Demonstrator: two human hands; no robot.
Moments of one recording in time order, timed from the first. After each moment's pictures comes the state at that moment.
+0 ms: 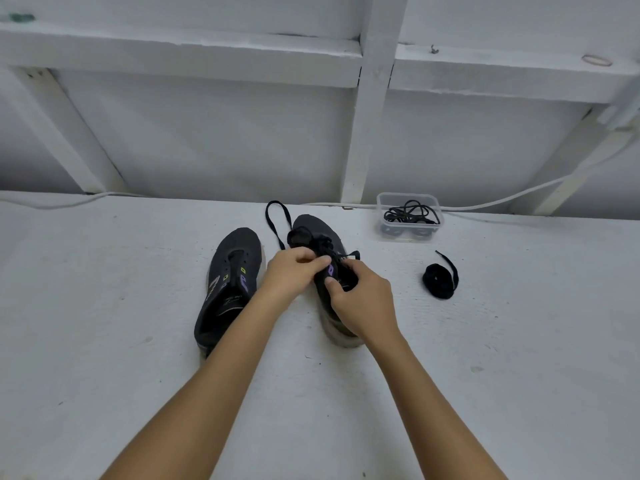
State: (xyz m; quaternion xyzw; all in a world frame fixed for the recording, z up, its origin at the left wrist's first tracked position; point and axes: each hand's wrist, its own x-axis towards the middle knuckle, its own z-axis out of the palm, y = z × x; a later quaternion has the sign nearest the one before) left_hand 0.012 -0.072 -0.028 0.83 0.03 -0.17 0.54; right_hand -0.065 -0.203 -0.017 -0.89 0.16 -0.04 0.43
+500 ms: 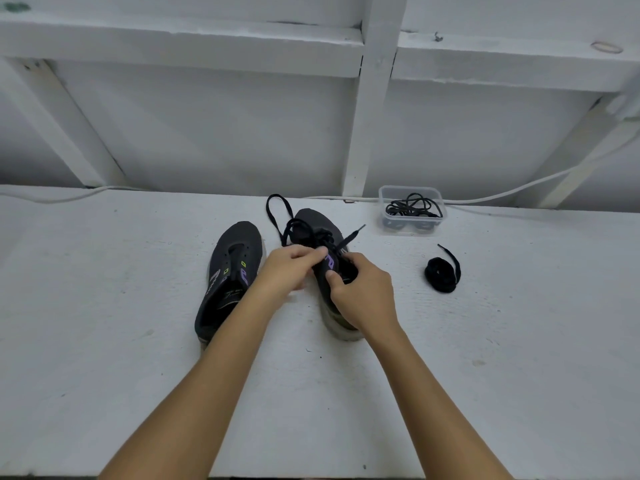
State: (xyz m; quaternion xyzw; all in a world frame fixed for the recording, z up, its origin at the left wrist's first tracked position) left_hand 0.007 -0.068 -0.027 0.76 0.08 -0.20 0.61; right_hand -0.063 -0.202 -0.017 -0.89 0.17 -0.04 0.43
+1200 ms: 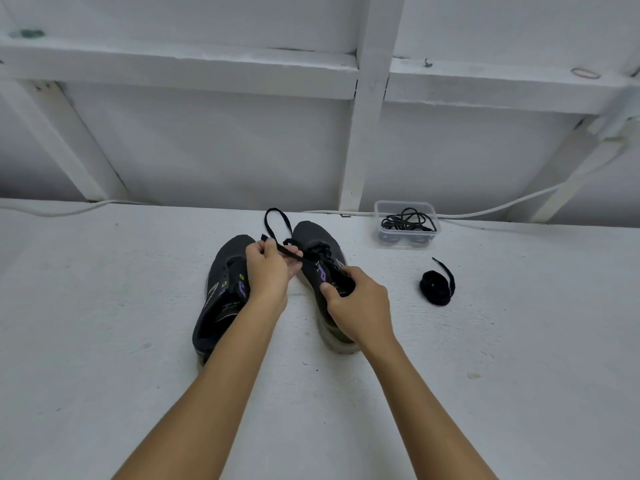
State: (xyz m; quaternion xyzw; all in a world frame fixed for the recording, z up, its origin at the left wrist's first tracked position) left_hand 0.019 -0.079 -0.020 0.57 0.21 0.01 0.79; right_hand -0.064 -0.202 -0.017 -0.88 0.18 -0.04 0.43
